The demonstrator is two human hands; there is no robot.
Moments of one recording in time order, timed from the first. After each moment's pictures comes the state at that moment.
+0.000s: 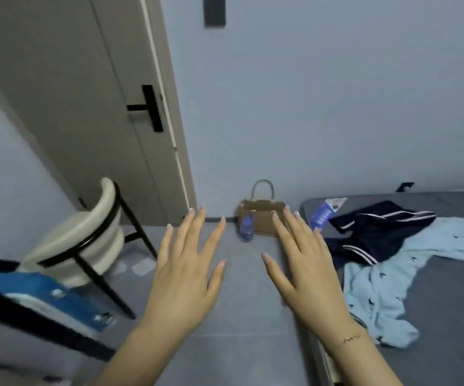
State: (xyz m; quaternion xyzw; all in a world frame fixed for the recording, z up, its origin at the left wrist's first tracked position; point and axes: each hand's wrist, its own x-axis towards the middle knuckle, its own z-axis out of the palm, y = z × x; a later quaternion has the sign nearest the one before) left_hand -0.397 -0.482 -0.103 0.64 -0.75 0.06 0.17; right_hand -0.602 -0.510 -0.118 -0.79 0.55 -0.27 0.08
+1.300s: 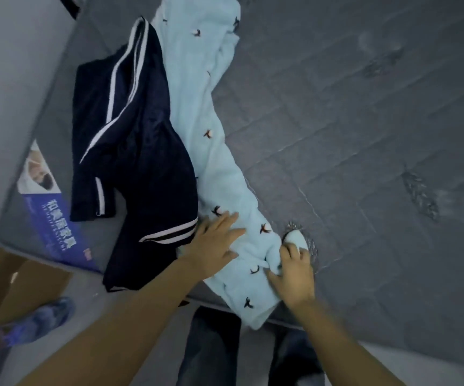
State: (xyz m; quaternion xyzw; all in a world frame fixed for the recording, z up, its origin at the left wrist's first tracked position) left_hand -0.976 -0.898 -0.637 -0.07 -0.93 -0.21 -0.31; right_hand -0.986 -0.667 -0.653 -0.10 0.94 -0.09 0.32
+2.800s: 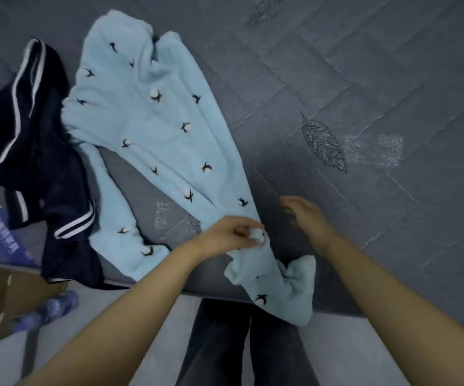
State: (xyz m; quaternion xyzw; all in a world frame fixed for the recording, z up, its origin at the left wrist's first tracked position) left_hand -1.060 -0.604 -0.582 0.14 -0.70 -0.55 -0.44; right_hand -1.110 -0.404 -0.631 0.22 0.68 -0.56 0.41
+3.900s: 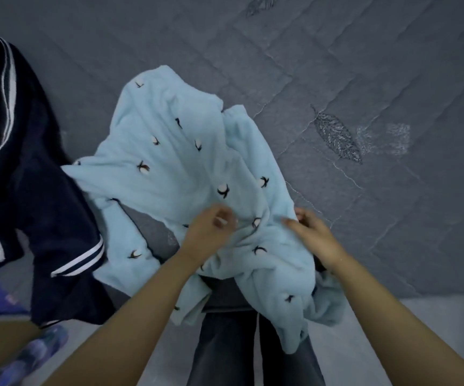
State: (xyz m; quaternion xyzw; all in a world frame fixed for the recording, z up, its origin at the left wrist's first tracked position) left_hand -1.055 -0.703 -0.627 0.17 -0.82 -0.46 -0.28; right_hand -1.067 -0.465 -0.623 0.29 0.69 -0.55 0.38
